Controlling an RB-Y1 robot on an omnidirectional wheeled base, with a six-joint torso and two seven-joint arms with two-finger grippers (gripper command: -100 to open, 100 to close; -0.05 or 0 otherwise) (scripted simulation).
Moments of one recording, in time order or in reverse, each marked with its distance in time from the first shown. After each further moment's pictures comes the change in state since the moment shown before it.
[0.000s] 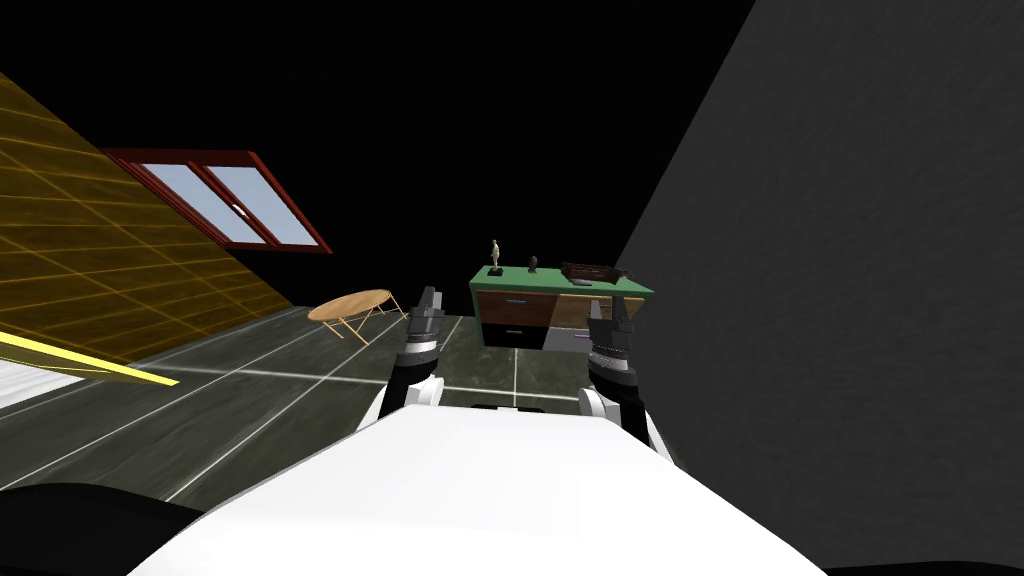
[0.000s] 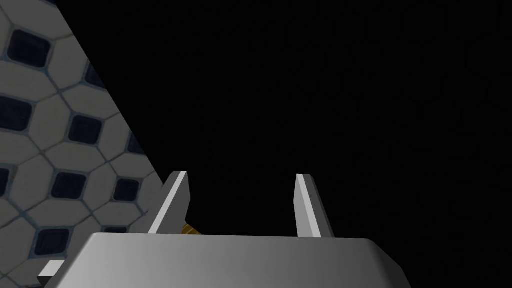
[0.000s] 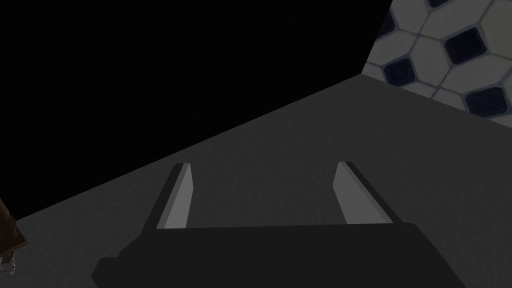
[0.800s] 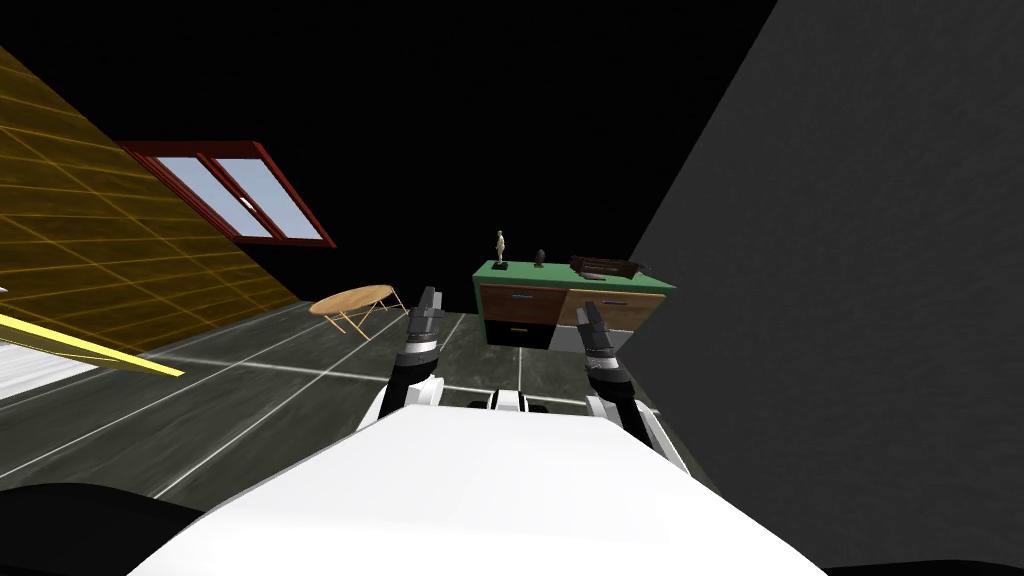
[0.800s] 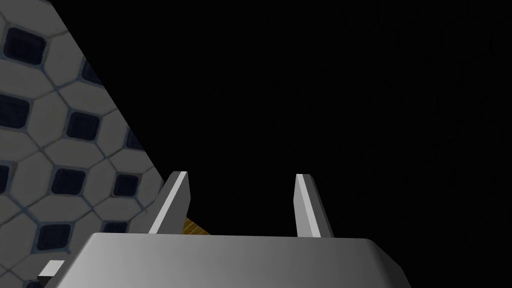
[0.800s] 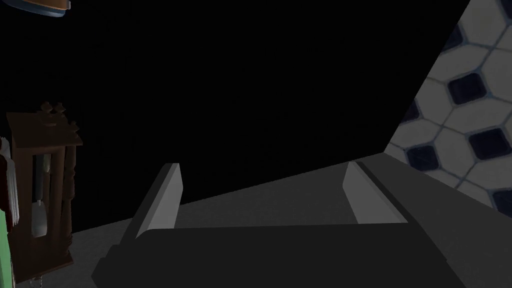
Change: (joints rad) left arm 0.000 0.000 0.000 0.000 0.000 0.000 0.000; right arm 0.010 -0.135 0.007 0.047 0.137 0.103 -0.011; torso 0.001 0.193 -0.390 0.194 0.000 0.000
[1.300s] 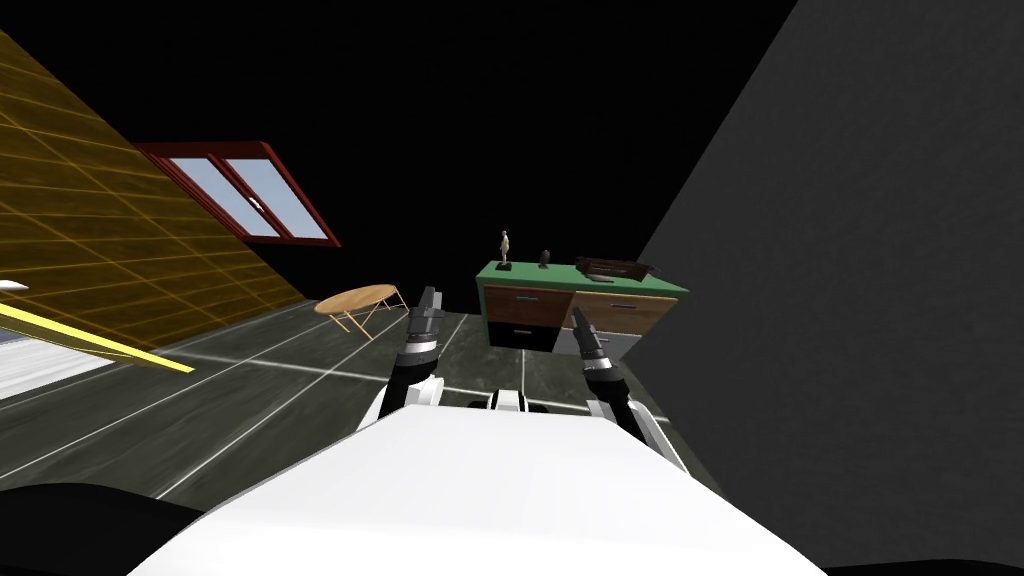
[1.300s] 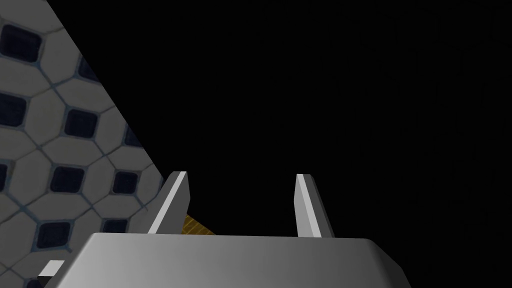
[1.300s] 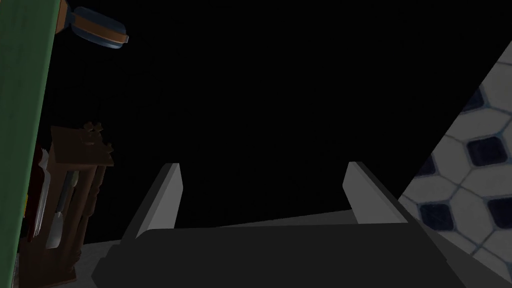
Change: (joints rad) left arm 0.000 0.000 0.000 0.000 0.000 0.000 0.000; right arm 0.006 -0.037 0.006 0.040 0.124 0.075 -0.007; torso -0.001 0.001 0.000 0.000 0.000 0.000
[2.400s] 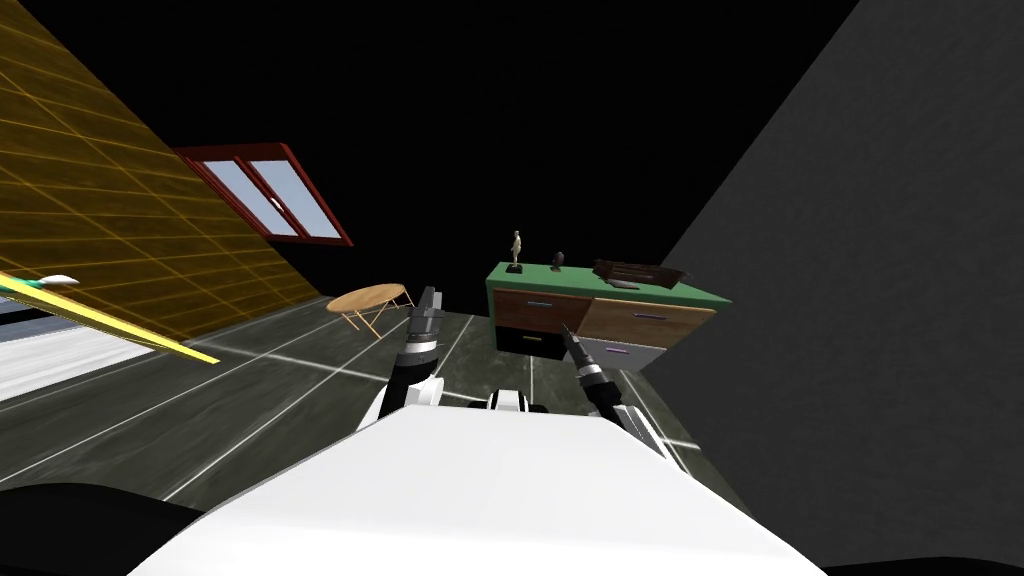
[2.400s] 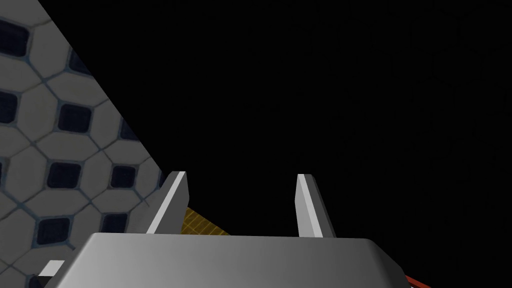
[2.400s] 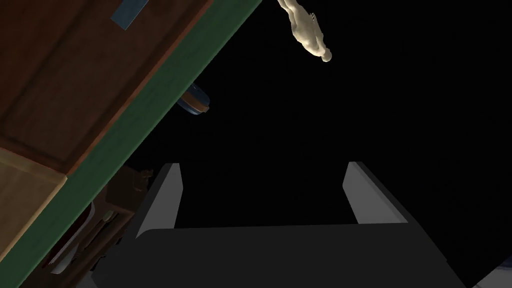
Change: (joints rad) left arm 0.000 0.000 0.000 0.000 0.000 0.000 0.000; right arm 0.023 -0.049 0.021 0.094 0.310 0.198 -0.015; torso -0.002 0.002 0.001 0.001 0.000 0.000
